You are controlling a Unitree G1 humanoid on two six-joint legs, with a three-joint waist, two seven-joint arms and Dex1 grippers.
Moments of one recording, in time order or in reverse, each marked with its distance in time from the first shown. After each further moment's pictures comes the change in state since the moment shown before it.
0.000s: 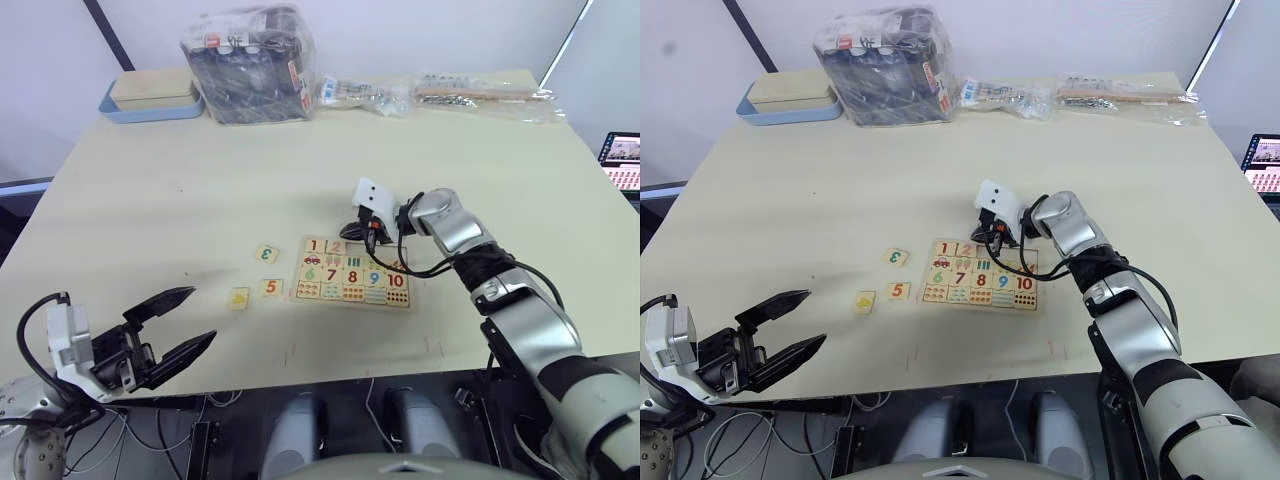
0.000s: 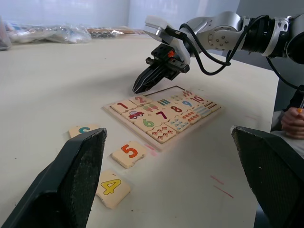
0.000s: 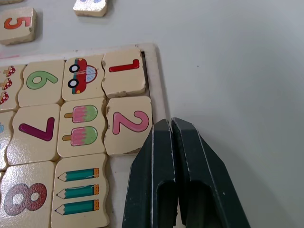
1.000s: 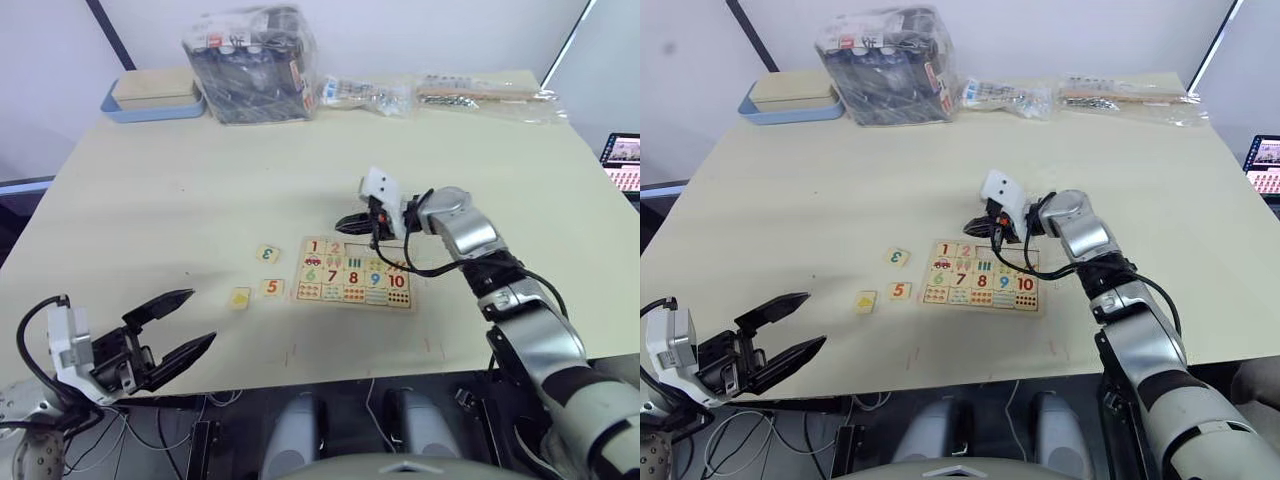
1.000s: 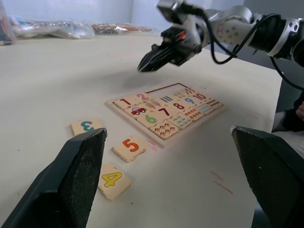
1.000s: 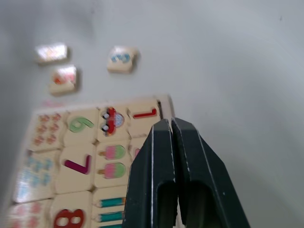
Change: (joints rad) left arm 0.024 0.001 -0.001 -0.006 0.000 0.003 0.013; right arm 0.128 -0.046 -0.112 -0.297 0.133 0.072 0.067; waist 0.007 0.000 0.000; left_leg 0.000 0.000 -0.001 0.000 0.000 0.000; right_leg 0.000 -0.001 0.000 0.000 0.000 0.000
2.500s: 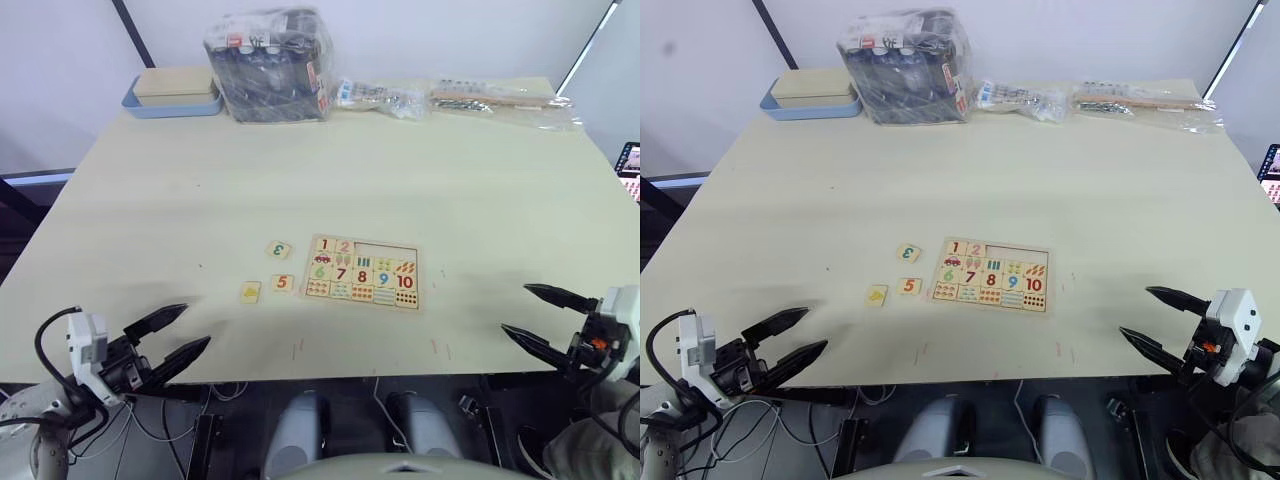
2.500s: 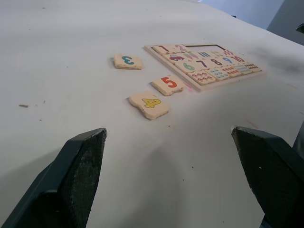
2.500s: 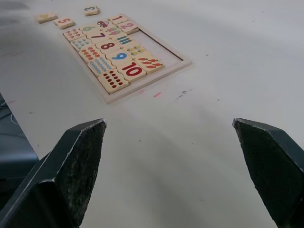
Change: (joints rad) left arm -0.081 0.024 -0.060 0.255 0.127 -0.049 -0.008; right arm 1.218 -0.419 -0.682 -0.766 0.455 -0.145 -0.020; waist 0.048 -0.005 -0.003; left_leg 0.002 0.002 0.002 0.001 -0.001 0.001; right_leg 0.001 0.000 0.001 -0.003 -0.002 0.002
